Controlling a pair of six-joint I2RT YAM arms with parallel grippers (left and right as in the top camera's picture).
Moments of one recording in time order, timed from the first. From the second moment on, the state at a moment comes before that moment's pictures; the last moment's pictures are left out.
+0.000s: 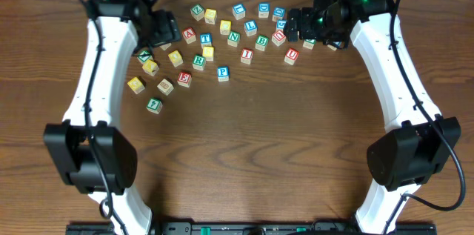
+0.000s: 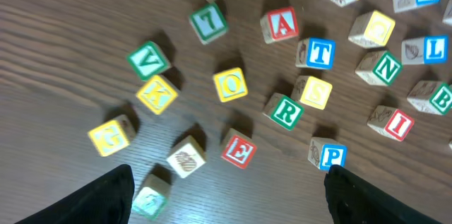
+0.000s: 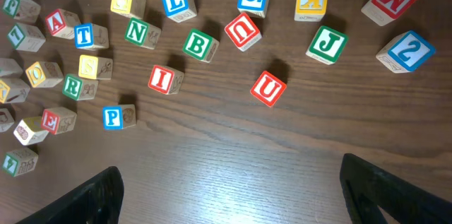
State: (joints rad) left arm -0.07 1.92 1.85 -1.12 0.02 -0.36; right arm 0.22 1.97 1.97 -1.10 -0.18 0.21
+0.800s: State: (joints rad) left arm -0.23 2.00 1.84 -1.01 0.02 -0.39; right arm 0.22 1.97 1.97 -1.09 -0.14 0.23
